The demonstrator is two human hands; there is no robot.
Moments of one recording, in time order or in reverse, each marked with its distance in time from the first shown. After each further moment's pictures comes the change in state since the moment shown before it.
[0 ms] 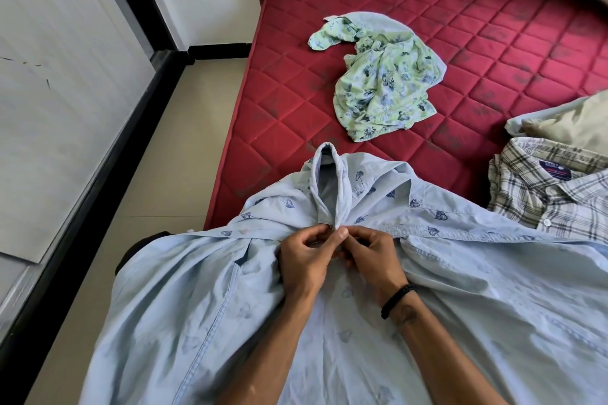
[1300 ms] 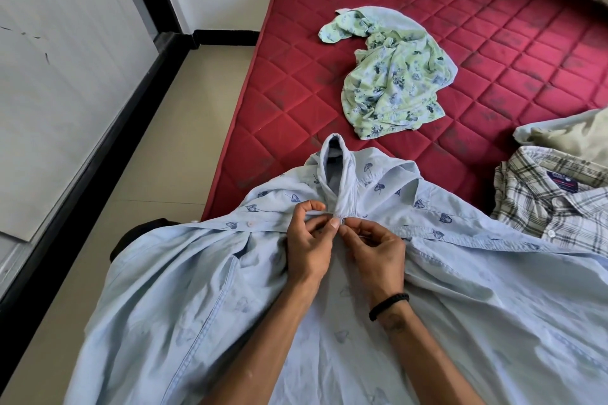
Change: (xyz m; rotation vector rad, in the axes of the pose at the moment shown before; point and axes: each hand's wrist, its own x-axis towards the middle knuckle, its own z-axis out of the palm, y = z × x) left_hand 0.011 0.007 0.007 -0.169 -0.020 0.083; right_hand 0.000 0.006 0.006 0.014 0.244 -0.106
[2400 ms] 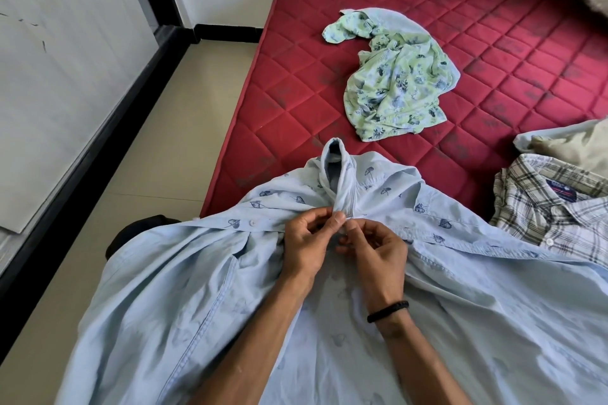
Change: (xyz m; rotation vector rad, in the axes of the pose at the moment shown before) left_hand 0.008 0.005 -0.002 -0.079 -0.088 -0.121; right_hand -0.004 -0.007 0.004 0.026 0.023 -0.051
